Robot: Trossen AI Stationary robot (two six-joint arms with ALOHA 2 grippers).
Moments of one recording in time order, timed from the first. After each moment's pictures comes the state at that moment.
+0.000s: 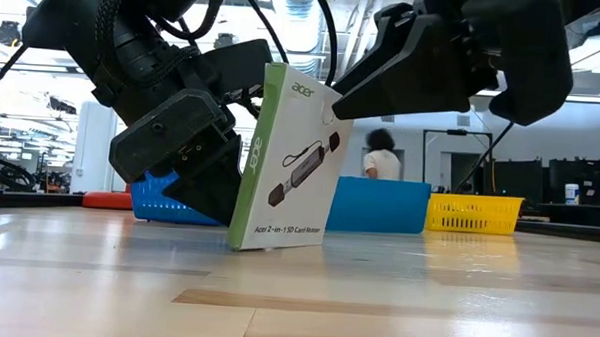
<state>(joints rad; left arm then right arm) -0.44 1.93 0.96 0.05 -0.47 -0.43 0.51 1.80 0.93 0.21 0.57 -0.22</state>
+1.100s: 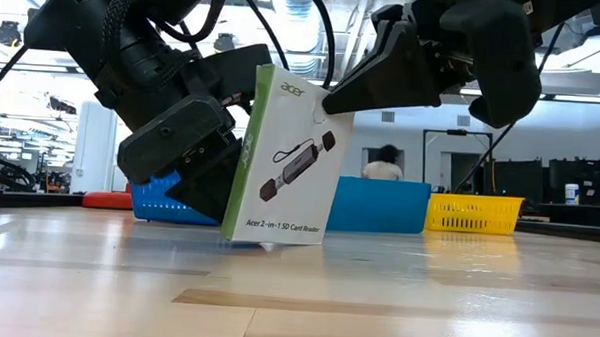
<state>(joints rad) -0.44 1.93 0.96 0.05 -0.48 -0.45 0.49 1.80 0.93 0.21 0.60 -0.25</state>
